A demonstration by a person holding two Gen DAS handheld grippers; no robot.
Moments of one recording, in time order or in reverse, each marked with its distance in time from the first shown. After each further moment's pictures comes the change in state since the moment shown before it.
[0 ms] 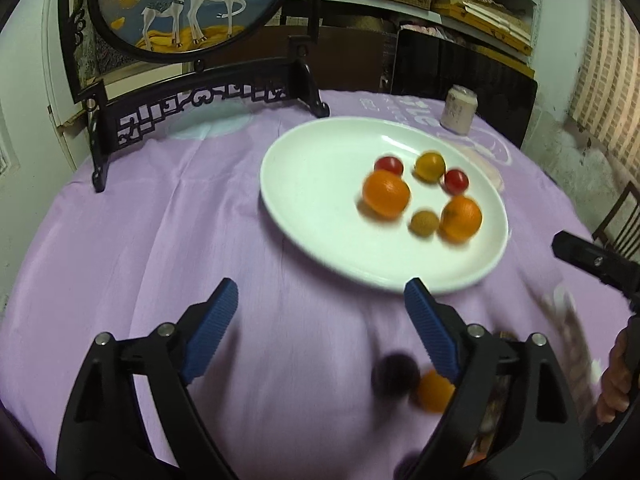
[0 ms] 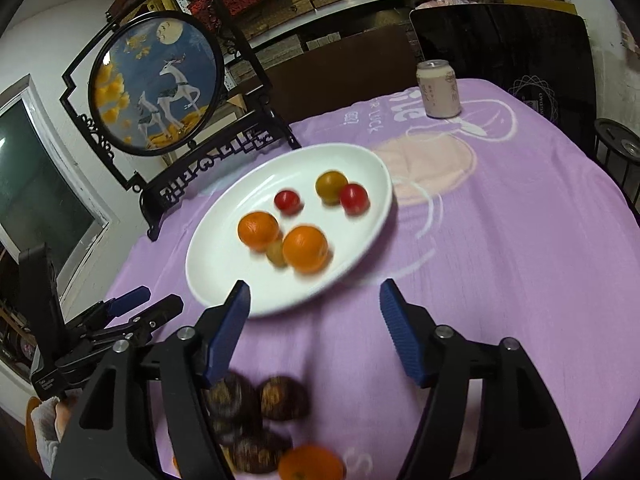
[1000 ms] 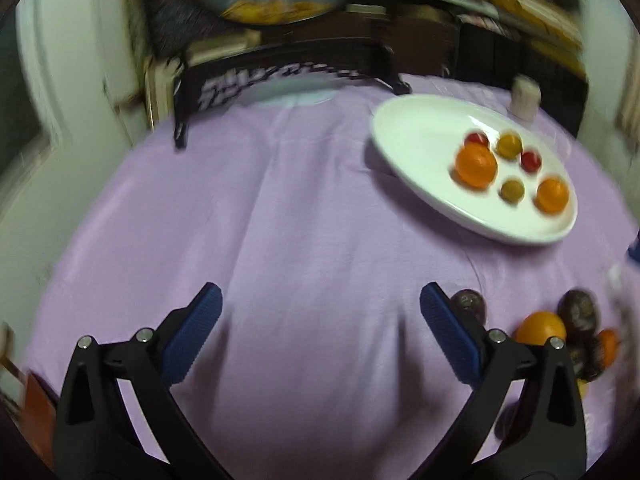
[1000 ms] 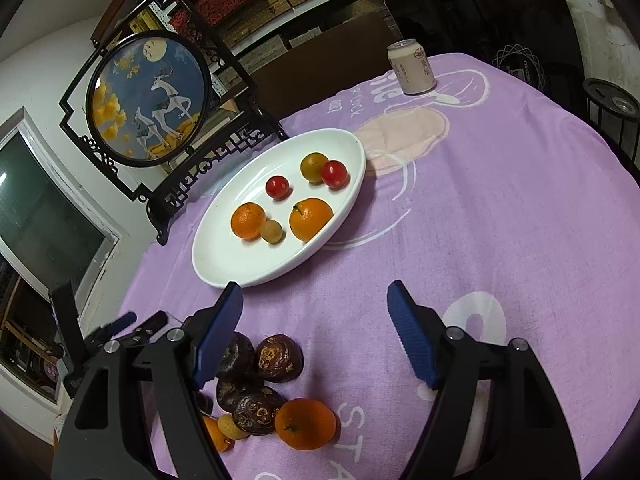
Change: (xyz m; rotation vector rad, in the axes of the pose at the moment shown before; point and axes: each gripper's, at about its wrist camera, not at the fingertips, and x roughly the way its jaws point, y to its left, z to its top) left arm -0.015 0.062 -0.030 -0.135 0.043 0.143; right arm -0.019 -0.022 -0.016 0.110 0.014 0.046
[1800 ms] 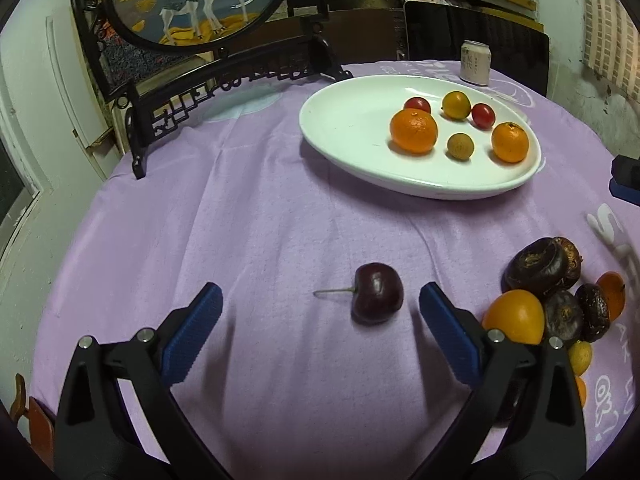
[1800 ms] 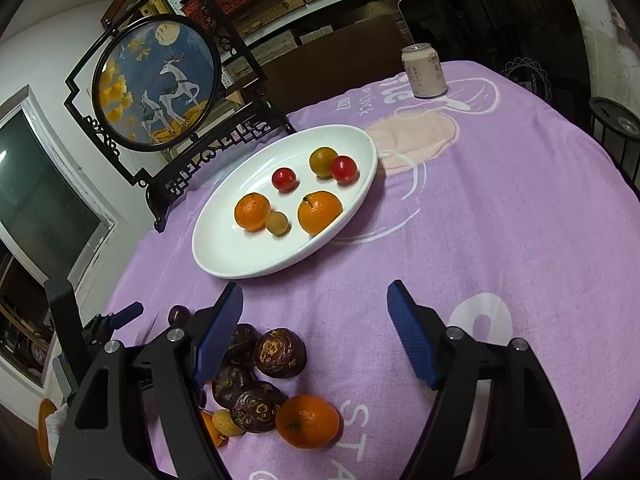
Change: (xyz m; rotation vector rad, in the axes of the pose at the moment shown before) left arm 0.003 -0.054 -0.020 0.245 -0.030 0.004; right arm 0.005 0.012 -0.005 -0.070 0.007 -0.026
